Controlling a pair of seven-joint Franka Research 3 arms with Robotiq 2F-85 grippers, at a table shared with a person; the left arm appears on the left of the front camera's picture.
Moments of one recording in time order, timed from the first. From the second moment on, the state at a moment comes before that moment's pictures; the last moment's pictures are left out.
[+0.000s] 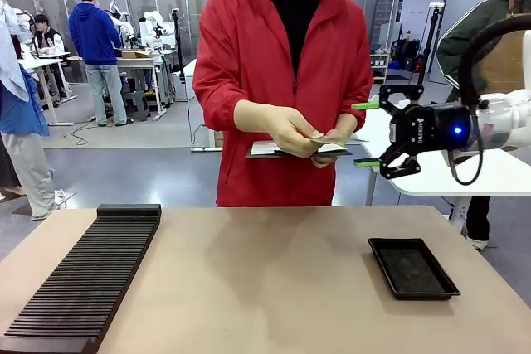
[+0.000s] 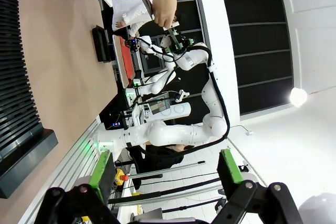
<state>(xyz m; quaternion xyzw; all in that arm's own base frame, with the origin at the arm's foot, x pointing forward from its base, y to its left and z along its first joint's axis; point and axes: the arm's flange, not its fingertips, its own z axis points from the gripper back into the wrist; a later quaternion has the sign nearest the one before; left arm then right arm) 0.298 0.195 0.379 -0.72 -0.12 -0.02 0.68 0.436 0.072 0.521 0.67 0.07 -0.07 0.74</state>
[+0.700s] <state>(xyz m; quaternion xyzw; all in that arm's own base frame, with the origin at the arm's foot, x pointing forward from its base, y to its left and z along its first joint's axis) 0.298 0.195 0.379 -0.72 -0.12 -0.02 0.68 0.441 0.098 0.510 0.67 0.10 -0.07 0.73</state>
